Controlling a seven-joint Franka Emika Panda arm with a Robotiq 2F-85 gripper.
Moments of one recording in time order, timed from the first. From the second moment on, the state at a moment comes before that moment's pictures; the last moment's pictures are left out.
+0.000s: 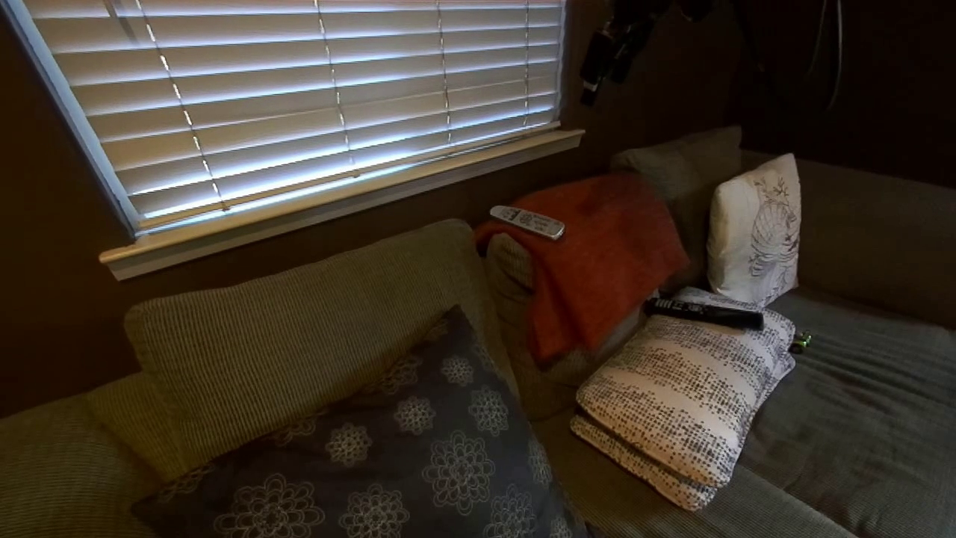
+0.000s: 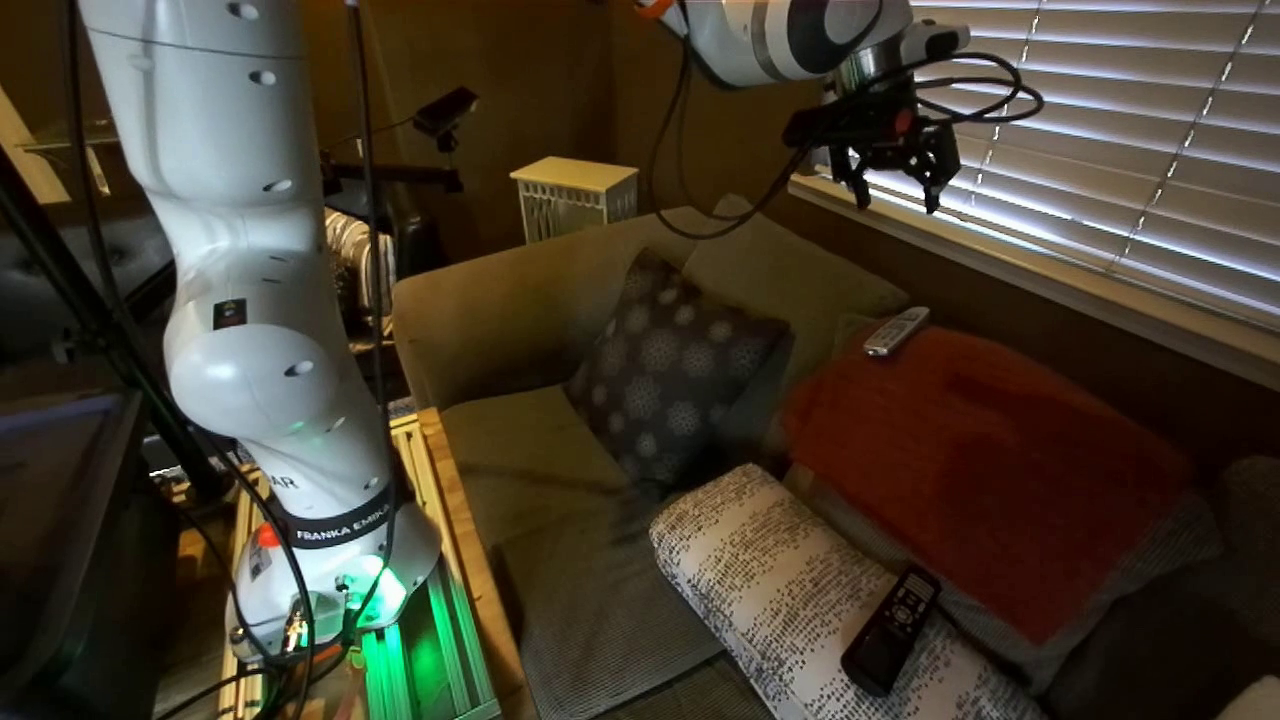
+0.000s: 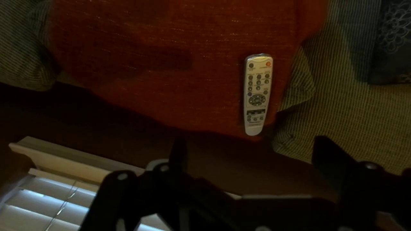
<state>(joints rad) 0.03 0.20 -0.06 -1.85 -0.22 2.48 -0.09</state>
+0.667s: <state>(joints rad) 0.04 0.33 -0.06 -1.71 -0.27 2.36 -0.05</state>
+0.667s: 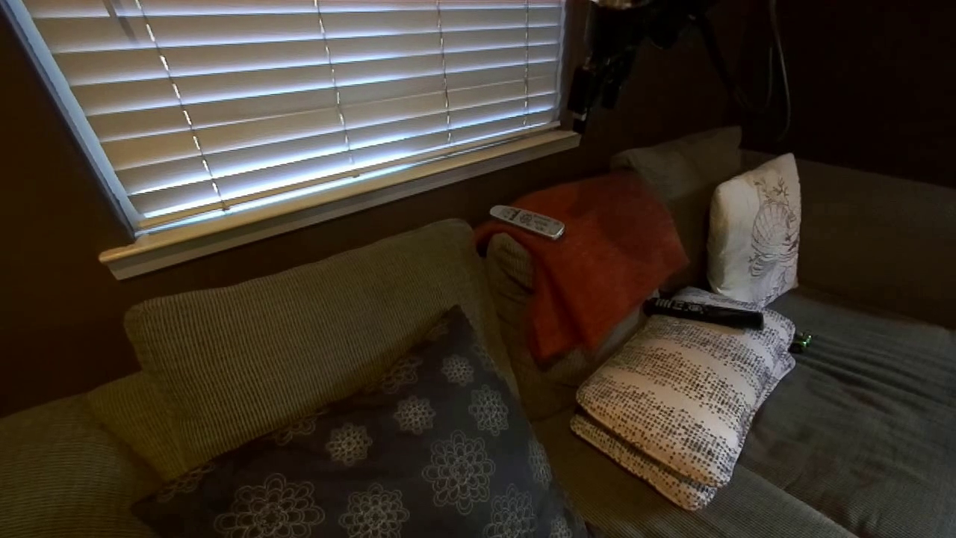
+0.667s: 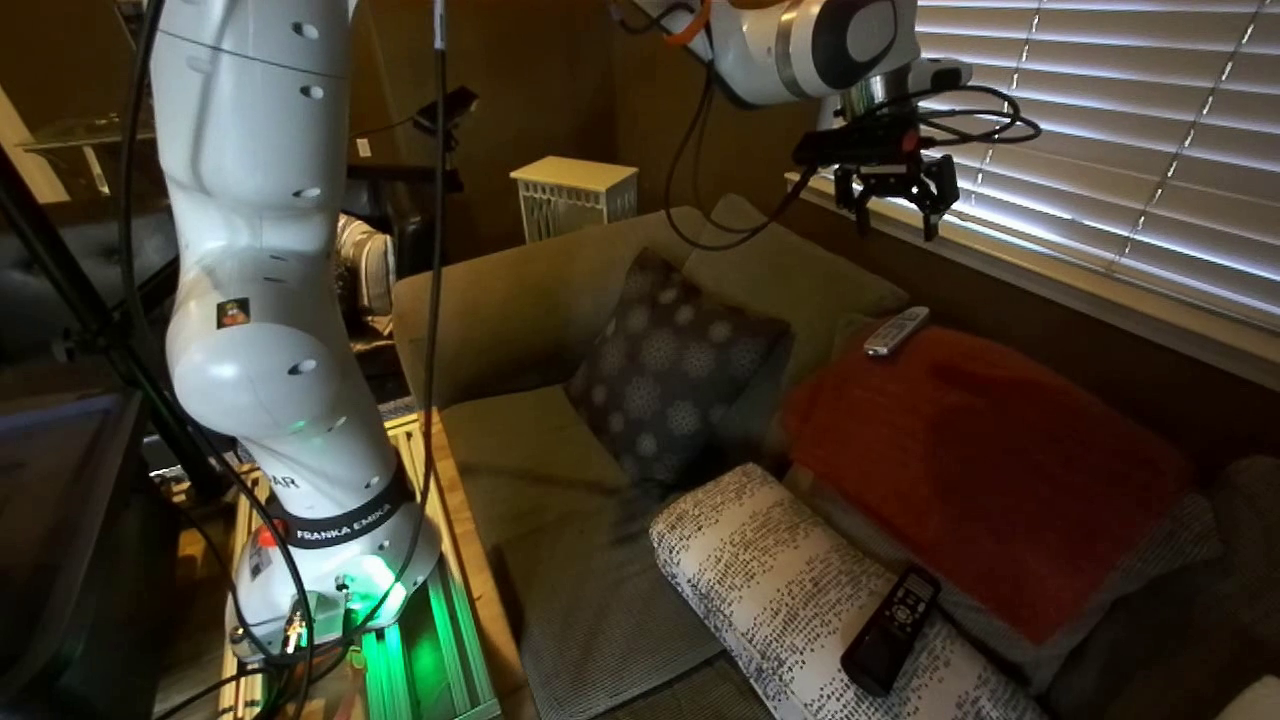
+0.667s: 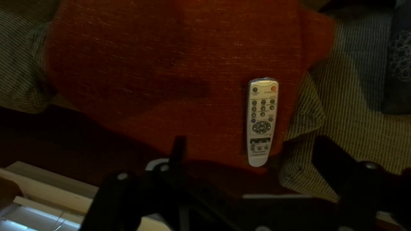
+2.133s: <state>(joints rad) 0.03 0.67 -0.03 -1.40 -0.14 2.35 -0.03</state>
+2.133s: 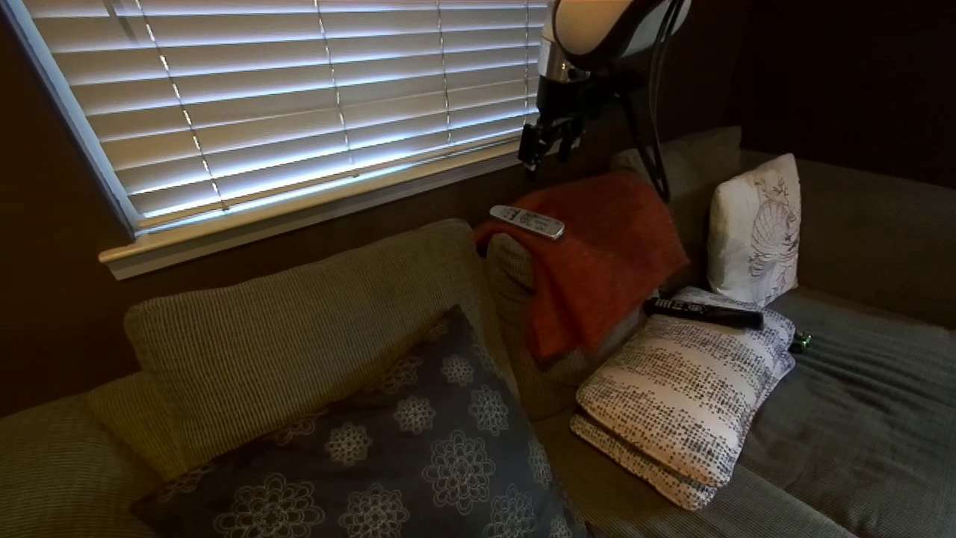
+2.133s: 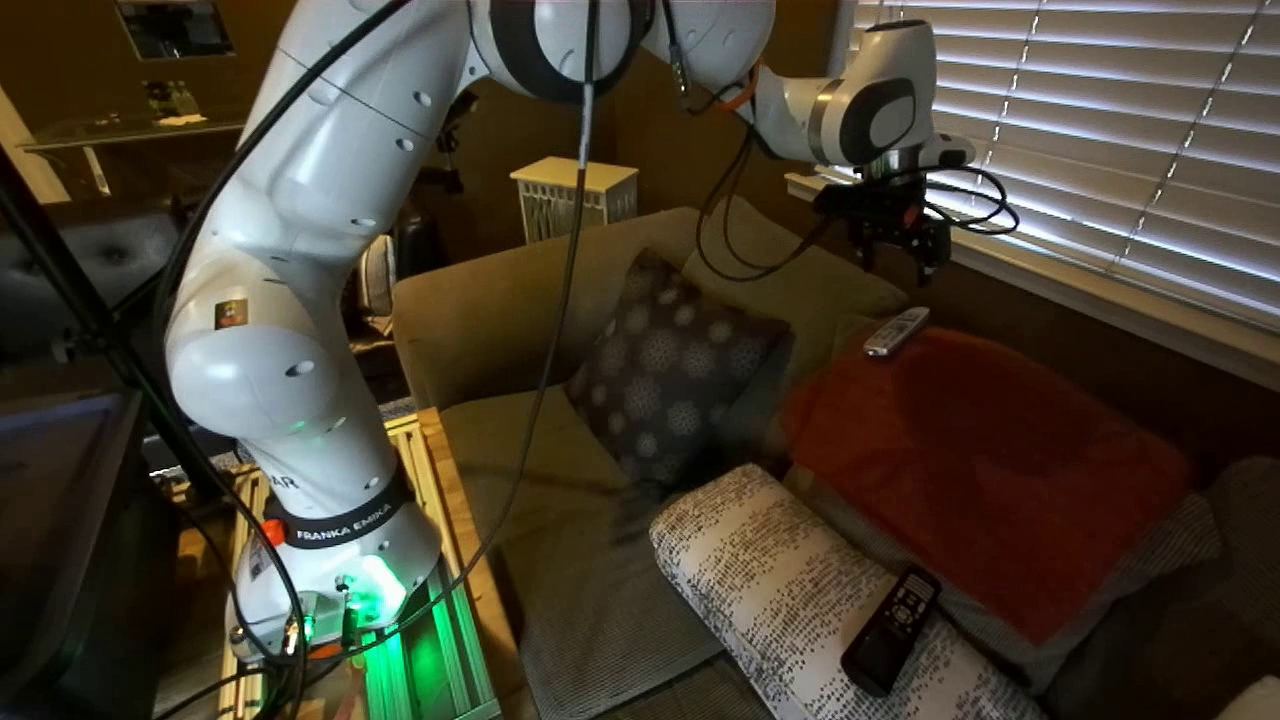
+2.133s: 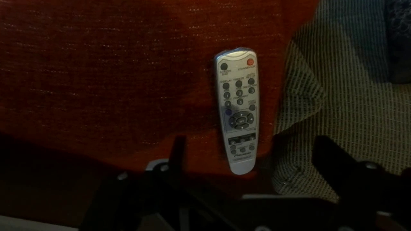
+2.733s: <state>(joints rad) 0.03 0.86 -0.04 -1.21 -0.14 2.34 -0.03</state>
